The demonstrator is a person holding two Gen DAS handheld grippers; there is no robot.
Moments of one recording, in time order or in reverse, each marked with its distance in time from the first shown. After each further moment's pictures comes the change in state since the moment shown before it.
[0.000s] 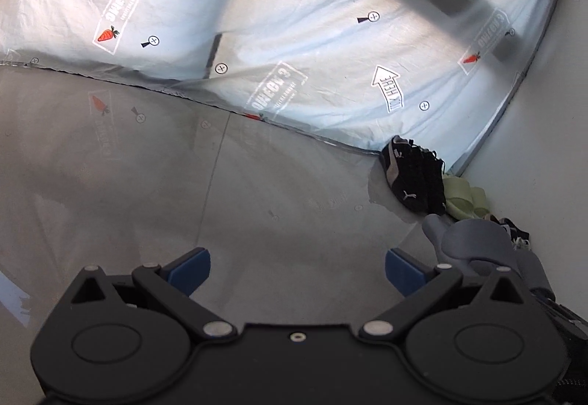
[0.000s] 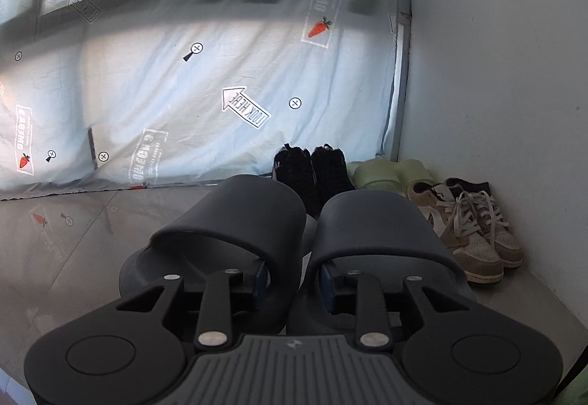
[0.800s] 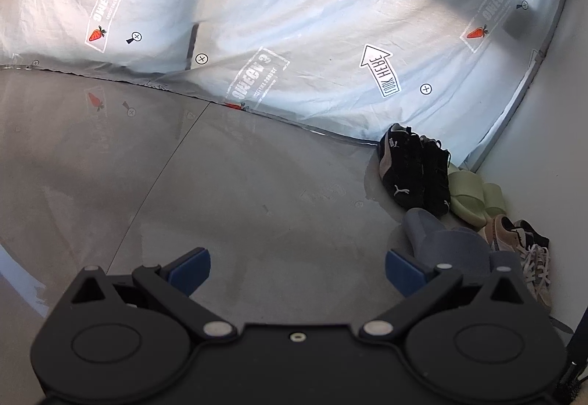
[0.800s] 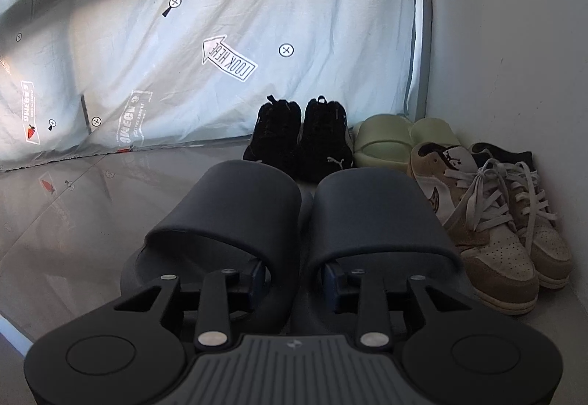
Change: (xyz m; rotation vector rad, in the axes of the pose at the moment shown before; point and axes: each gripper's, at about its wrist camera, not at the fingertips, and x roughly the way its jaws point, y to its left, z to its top) left arm 0.053 -0.095 0.008 -0.002 -0.013 0.134; right arm 0.121 -0.118 0.000 -0.048 0.124 0.189
